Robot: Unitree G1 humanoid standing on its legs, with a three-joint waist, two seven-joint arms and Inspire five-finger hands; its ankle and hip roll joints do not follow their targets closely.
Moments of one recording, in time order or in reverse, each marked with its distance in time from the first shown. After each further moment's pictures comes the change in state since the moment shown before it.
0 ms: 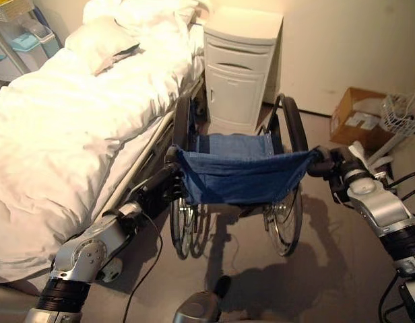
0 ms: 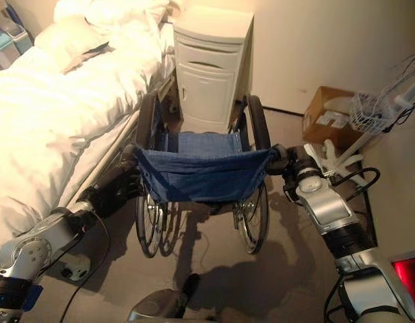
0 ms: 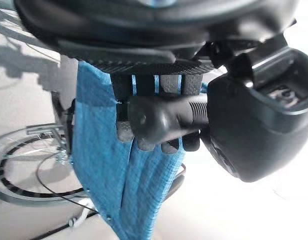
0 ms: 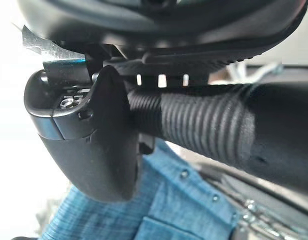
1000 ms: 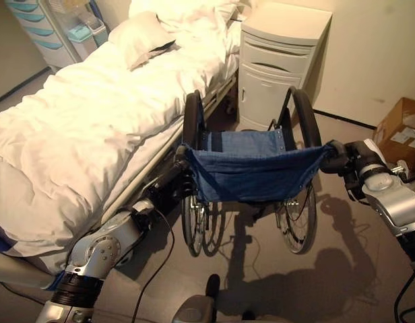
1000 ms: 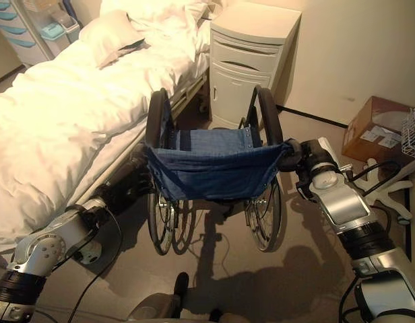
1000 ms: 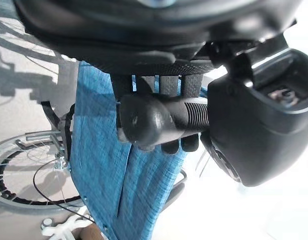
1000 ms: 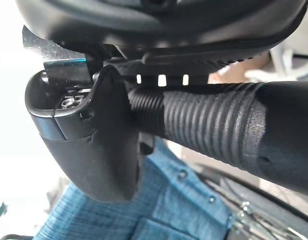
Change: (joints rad) left arm 0.032 -0.046 -0.034 -0.044 -0.023 0.001 0.113; right arm 0.047 -0.067 -0.002 -0.079 0.015 0.081 0.010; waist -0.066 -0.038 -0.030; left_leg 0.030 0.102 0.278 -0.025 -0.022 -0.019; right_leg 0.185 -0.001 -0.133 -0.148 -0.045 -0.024
